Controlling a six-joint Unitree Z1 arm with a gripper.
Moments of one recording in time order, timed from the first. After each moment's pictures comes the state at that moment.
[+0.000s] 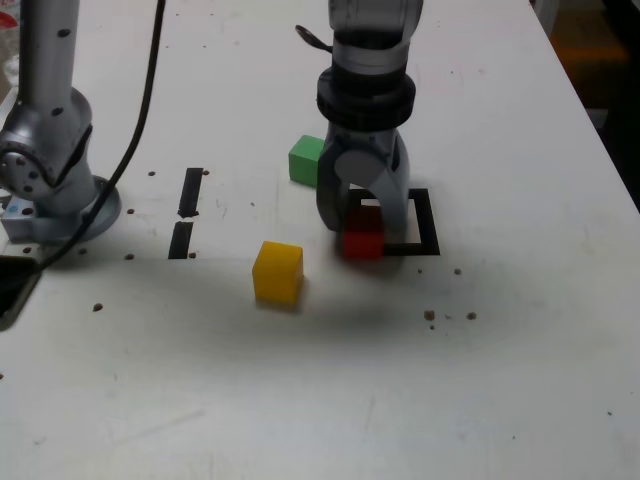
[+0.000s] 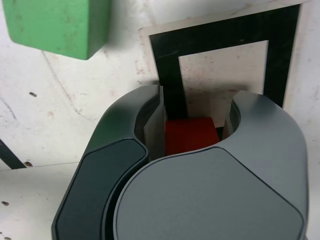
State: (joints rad) arm -0.11 1.92 -1.25 0.92 -0.03 0.08
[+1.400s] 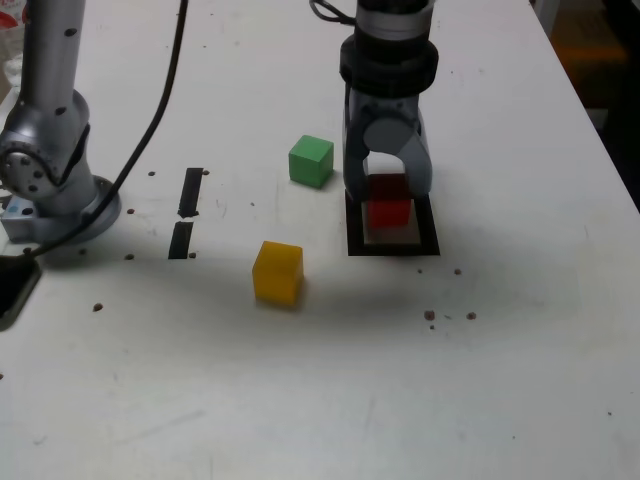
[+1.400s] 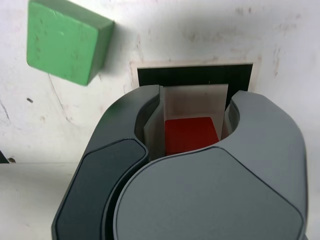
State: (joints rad) arm -0.03 1.95 -1.38 1.02 0.00 -0.01
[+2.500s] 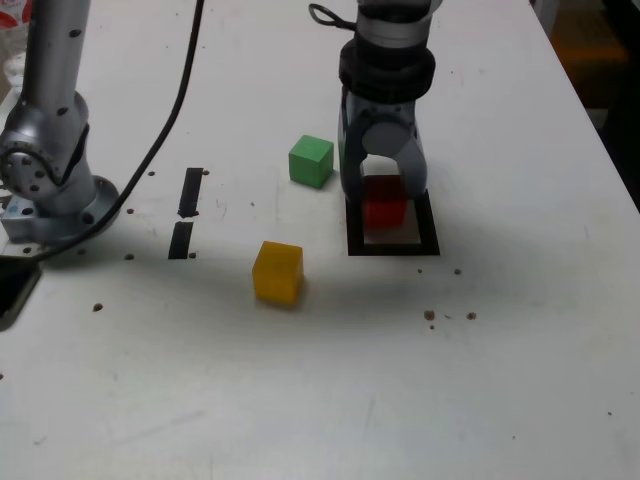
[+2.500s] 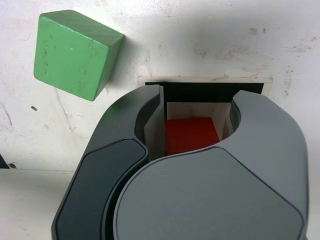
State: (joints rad) arm -0.01 1.97 -1.36 1.02 0.01 -0.02
